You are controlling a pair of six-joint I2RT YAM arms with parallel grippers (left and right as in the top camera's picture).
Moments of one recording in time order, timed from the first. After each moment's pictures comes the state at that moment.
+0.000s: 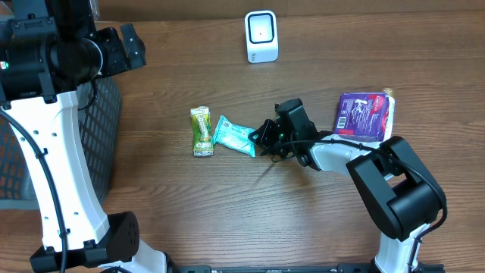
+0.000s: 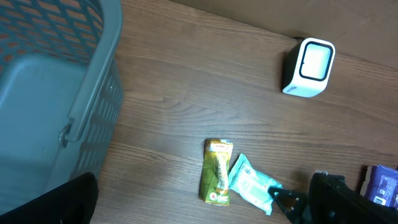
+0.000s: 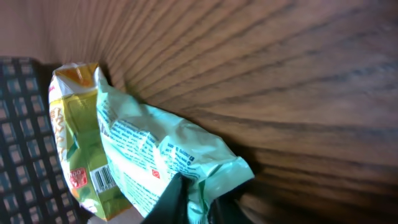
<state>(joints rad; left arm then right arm) 0.12 1.75 2.36 -1.52 0.09 -0.20 0.53 1.99 0.96 0.20 -0.44 1.04</state>
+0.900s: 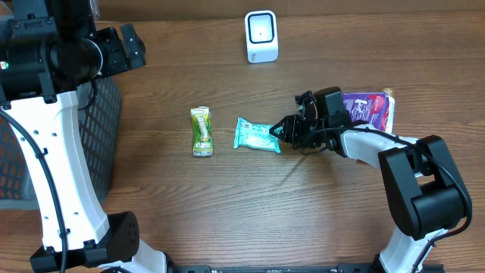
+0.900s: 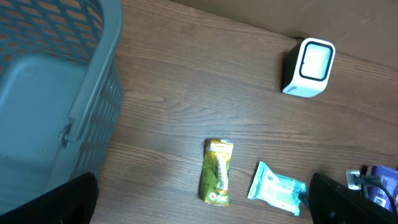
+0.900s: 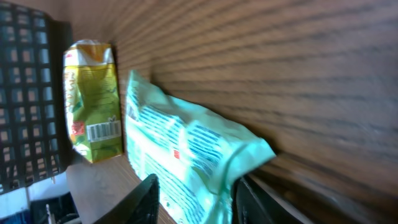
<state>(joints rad) 0.12 1.75 2.36 -1.52 0.09 -0.20 0.31 1.93 0.96 0.01 -0.67 0.59</state>
